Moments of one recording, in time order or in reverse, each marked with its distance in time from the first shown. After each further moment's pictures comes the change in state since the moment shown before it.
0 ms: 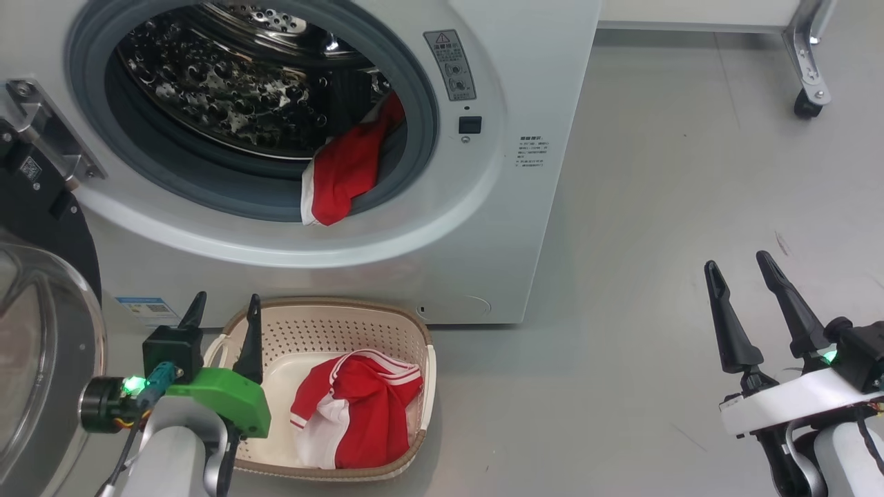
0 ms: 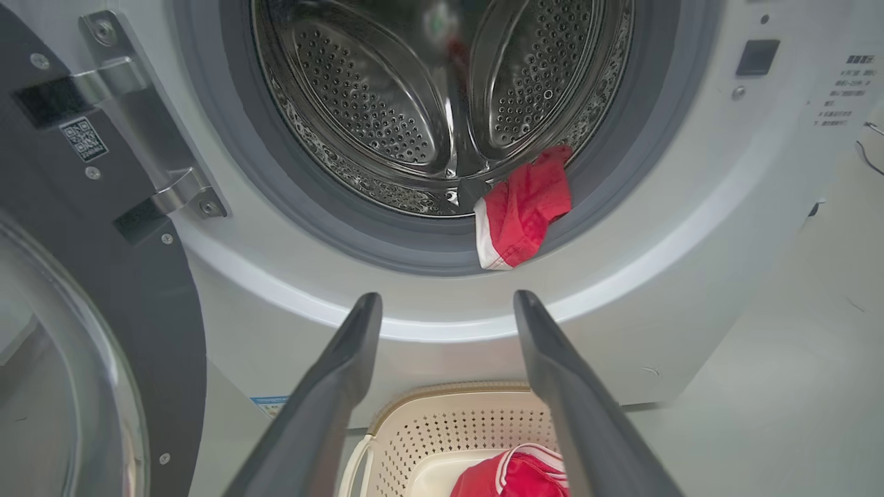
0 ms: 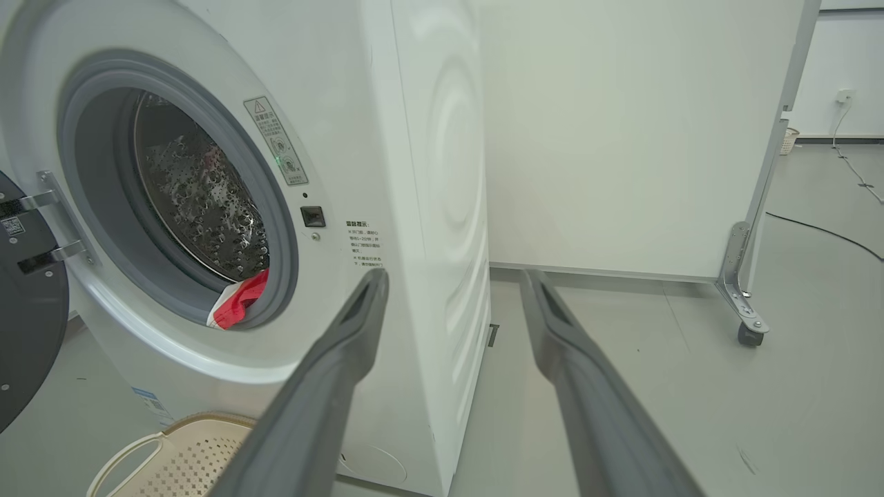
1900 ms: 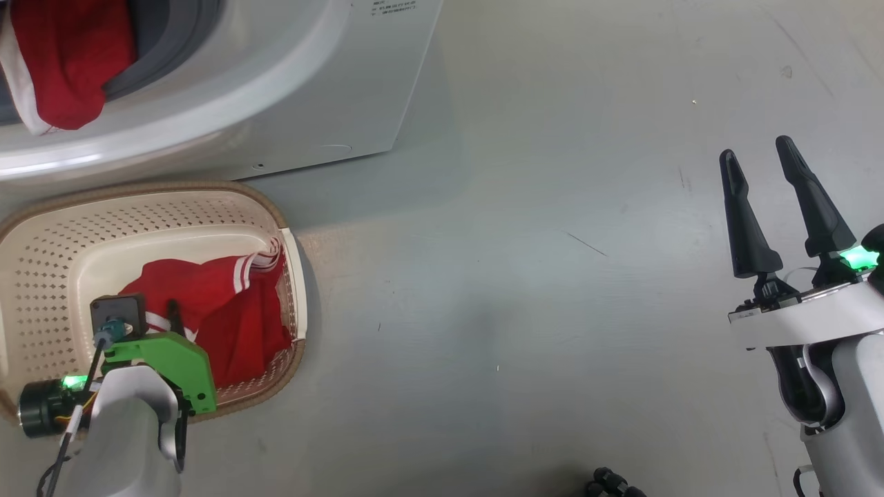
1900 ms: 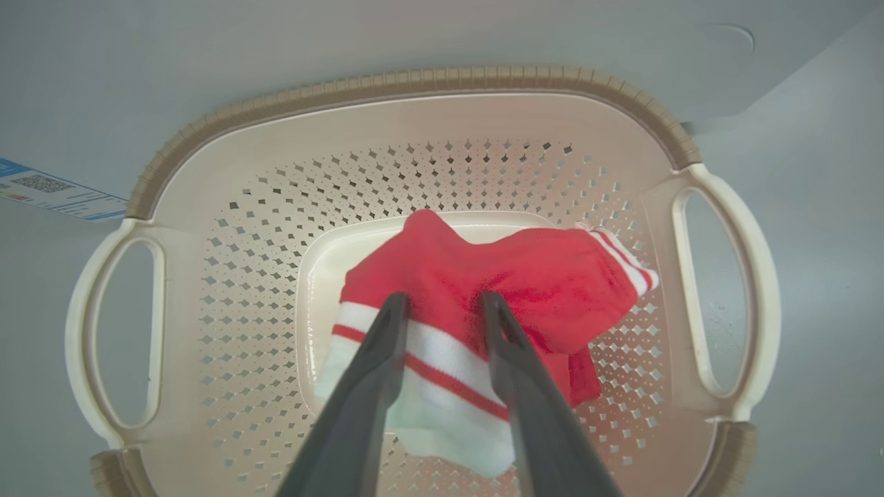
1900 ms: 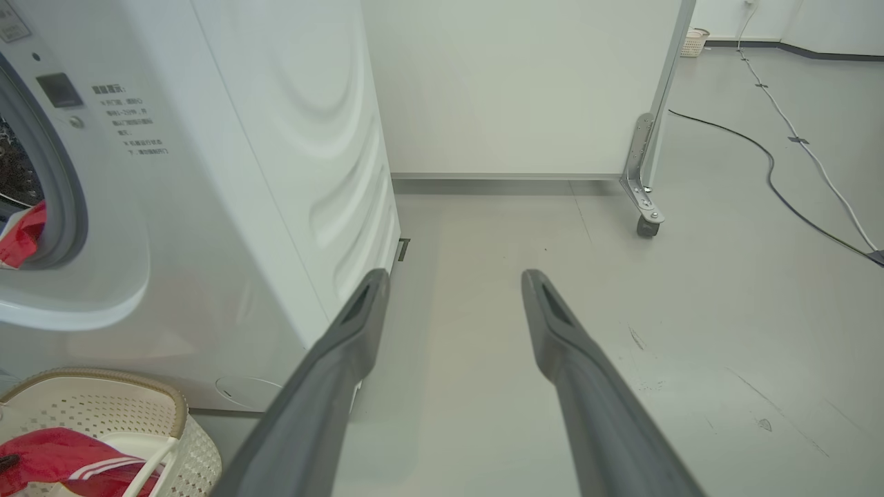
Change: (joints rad) left arm -0.142 0.044 0.109 0.217 0.033 0.109 0.172; right arm -0.189 -0.035 0.027 -0.069 0.073 0.000 0.000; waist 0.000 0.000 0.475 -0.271
